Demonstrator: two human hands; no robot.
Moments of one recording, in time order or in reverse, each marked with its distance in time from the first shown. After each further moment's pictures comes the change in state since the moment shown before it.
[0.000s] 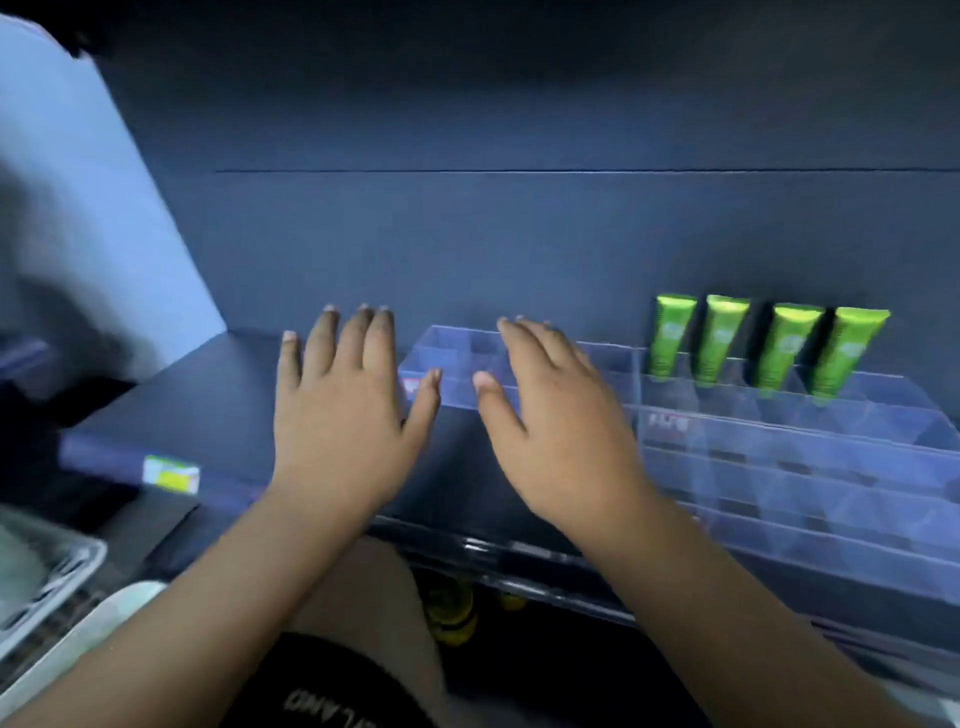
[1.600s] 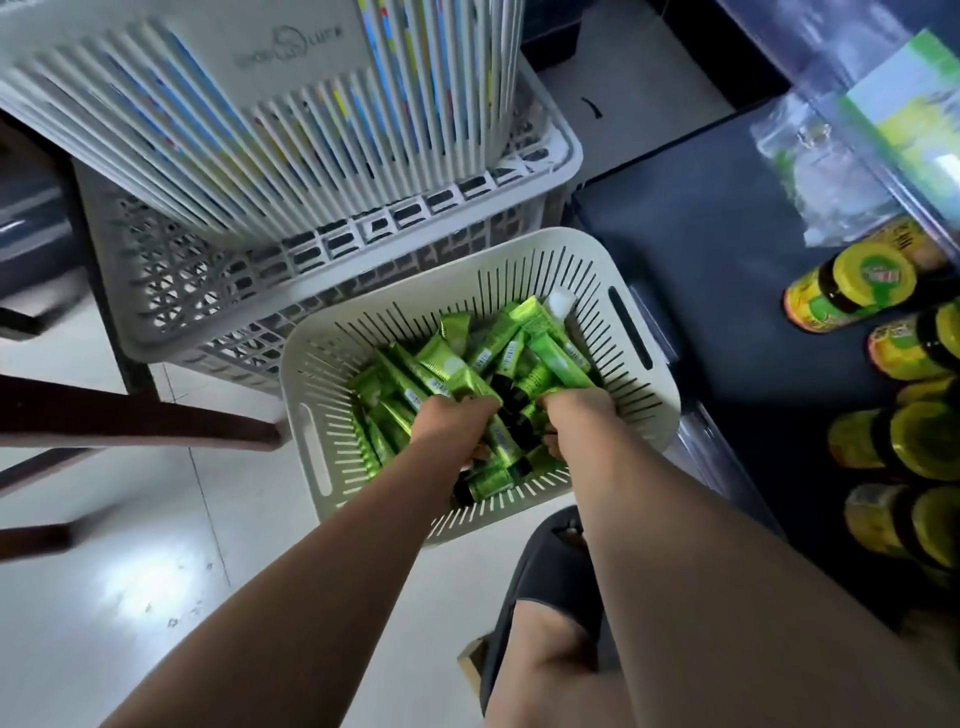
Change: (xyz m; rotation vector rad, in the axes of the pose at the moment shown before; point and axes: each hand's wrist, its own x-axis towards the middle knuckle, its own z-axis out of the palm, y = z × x) left_hand -0.351 -0.367 0.236 -0.814 -0.556 -2.009; right_hand -0.182 -0.245 0.570 0.289 -1.290 1.120
